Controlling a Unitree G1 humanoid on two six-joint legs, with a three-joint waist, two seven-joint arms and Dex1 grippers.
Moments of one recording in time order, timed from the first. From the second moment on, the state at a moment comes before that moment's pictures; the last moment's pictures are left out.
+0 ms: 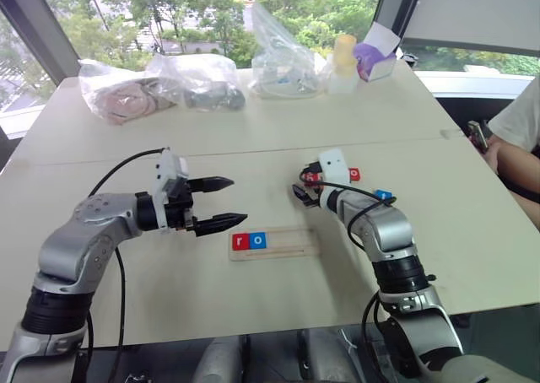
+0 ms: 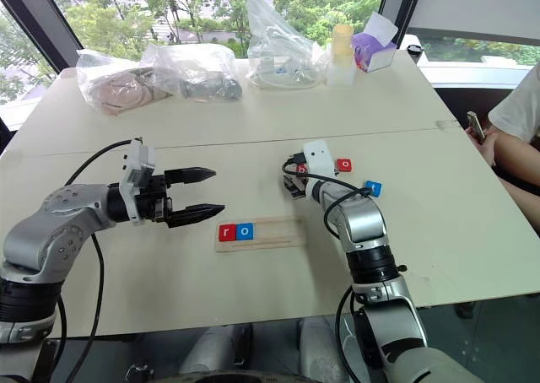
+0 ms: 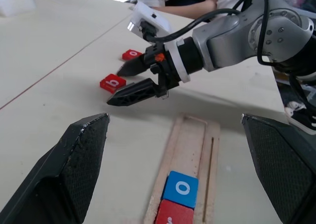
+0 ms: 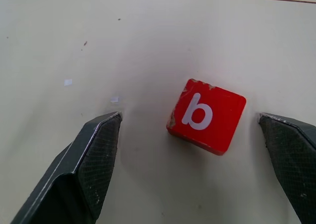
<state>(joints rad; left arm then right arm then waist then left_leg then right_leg) -0.30 0.70 0.07 -0.29 -0.64 0.60 -1.04 -0.58 -0.15 0.07 0.07 0.14 0.88 0.16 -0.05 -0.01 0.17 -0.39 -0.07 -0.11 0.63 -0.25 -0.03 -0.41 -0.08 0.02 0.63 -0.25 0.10</state>
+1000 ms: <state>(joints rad) -0.36 0.68 -0.02 -0.18 -0.58 0.45 -1.19 -0.08 -0.25 -0.18 -0.88 0.26 1.61 0.23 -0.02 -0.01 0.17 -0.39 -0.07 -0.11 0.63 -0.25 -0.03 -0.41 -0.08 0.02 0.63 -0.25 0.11</state>
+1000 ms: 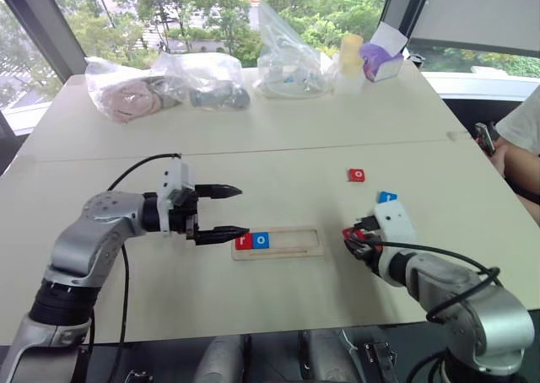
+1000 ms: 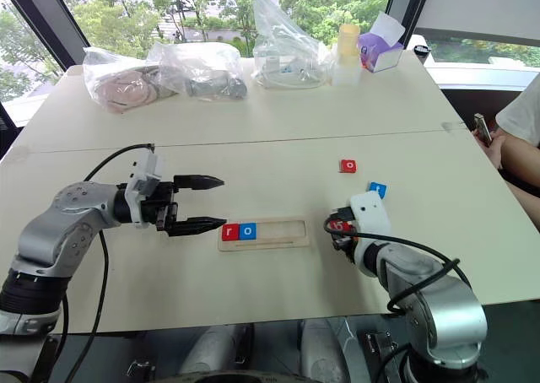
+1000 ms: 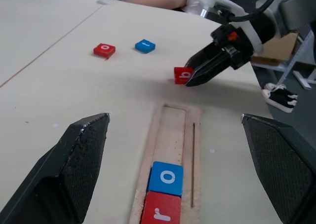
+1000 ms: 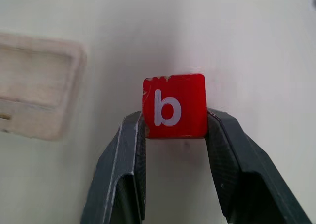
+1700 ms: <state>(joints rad) -0.31 0.68 -0.03 -0.24 -0.58 0.45 -1.19 -0.11 -0.79 -0.18 -0.81 0.43 1.28 0.65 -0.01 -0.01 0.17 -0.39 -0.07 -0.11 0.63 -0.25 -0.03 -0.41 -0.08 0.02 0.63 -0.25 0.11</state>
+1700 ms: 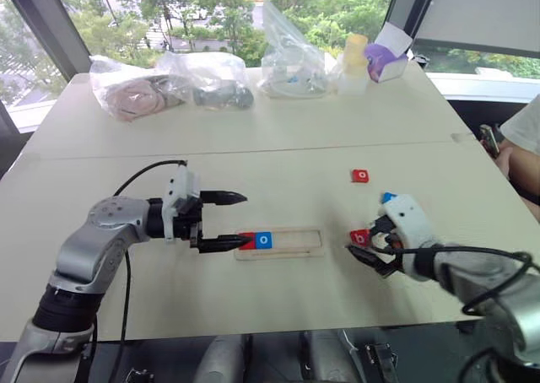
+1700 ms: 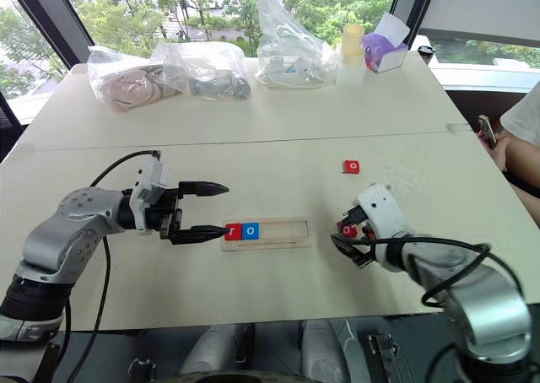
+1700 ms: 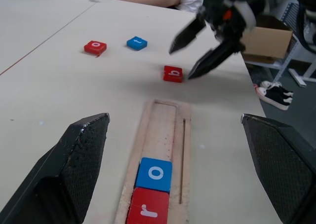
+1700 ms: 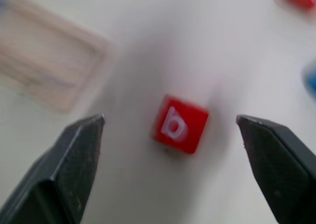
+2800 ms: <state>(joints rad) -0.16 0.75 0.06 -0.36 -0.60 0.47 -1.12 -0.33 -0.88 0.11 0.18 0.18 0.12 1.30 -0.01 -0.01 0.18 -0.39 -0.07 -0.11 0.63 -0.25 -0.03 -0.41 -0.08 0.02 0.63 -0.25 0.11</state>
